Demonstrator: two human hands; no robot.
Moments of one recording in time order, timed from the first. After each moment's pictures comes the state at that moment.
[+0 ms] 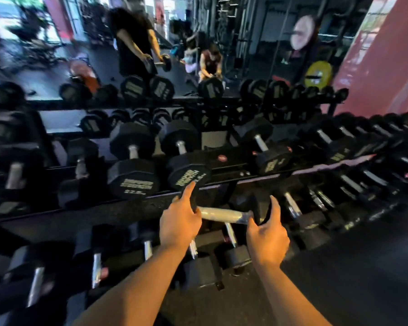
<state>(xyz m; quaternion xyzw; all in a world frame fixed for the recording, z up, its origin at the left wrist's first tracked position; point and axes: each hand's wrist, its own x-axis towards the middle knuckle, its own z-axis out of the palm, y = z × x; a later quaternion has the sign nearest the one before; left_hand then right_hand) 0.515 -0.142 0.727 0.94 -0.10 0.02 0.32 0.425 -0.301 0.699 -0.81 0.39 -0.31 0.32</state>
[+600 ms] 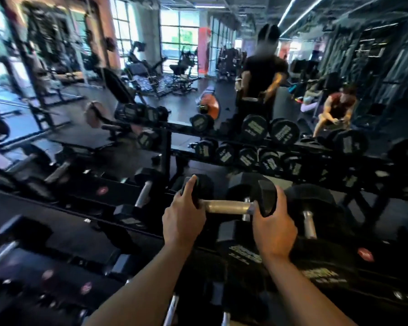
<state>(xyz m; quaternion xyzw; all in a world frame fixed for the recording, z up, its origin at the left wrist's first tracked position) 0.725 0.089 0.772 0.91 0.14 0.21 0.32 0.746 -0.088 0.754 -0.87 0.09 -0.30 0.38</state>
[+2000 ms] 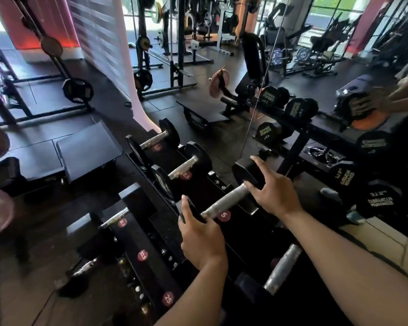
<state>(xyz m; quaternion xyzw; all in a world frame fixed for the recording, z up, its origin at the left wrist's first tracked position) 0.876 0.466 0.681 0.60 0.59 0.34 0.43 1.056 0.415 0.714 -0.84 -0.47 -0.11 0.26</state>
